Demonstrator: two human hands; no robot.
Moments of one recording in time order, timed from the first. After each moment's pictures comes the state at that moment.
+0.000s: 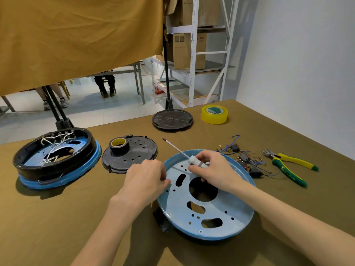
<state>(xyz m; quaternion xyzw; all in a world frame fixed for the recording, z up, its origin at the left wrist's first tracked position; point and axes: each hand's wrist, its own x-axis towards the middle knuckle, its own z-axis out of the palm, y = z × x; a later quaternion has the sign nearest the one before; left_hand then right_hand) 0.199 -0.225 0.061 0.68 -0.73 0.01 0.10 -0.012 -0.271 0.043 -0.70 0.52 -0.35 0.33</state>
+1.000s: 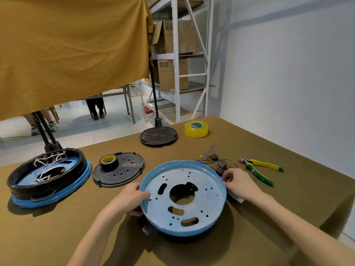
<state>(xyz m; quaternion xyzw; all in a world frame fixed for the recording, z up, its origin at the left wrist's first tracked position) 0.207 -0.210 0.045 0.69 -0.54 -0.42 0.24 -0.140 -0.261 0.020 -0.66 0.69 -0.22 0.21</state>
